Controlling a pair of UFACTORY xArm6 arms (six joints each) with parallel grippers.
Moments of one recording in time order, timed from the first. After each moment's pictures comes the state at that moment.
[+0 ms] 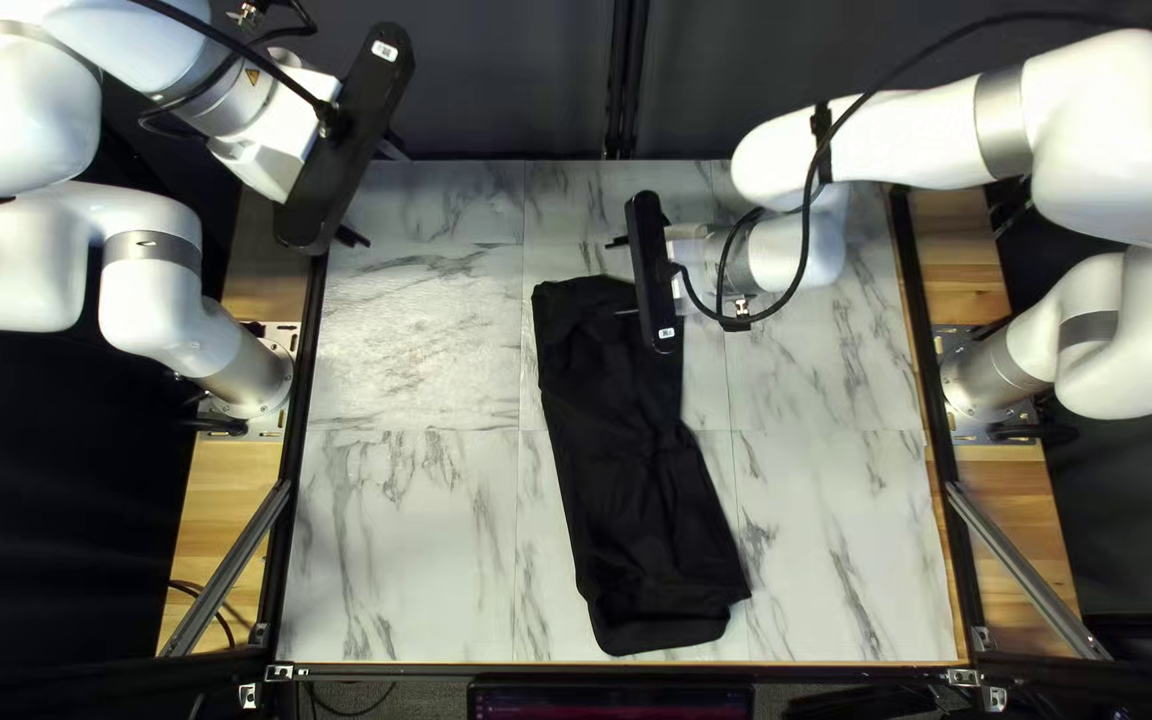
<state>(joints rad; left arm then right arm) 0.17 -0.97 -0.81 0.01 1.38 0.63 -0.26 0.11 -0.88 -2.10 0.06 1.47</state>
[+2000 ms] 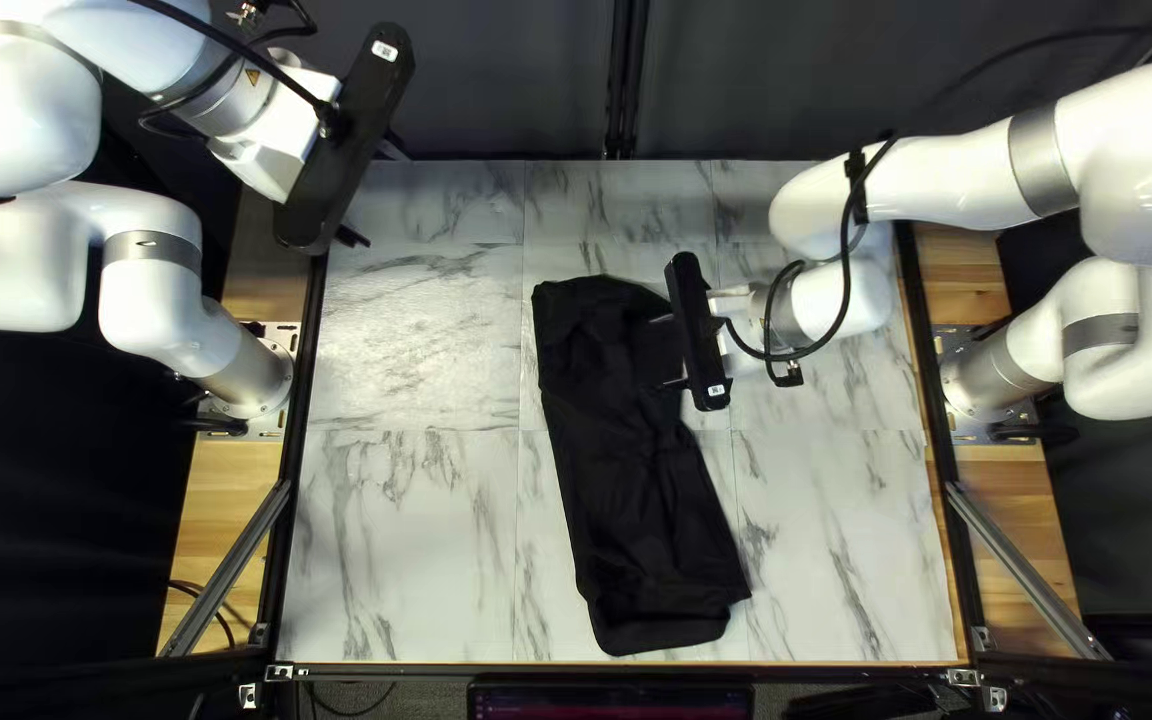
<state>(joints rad) 0.17 -0.97 -0.81 0.01 1.38 0.63 -0.12 -0.02 -0.62 -1.14 0.00 0.66</state>
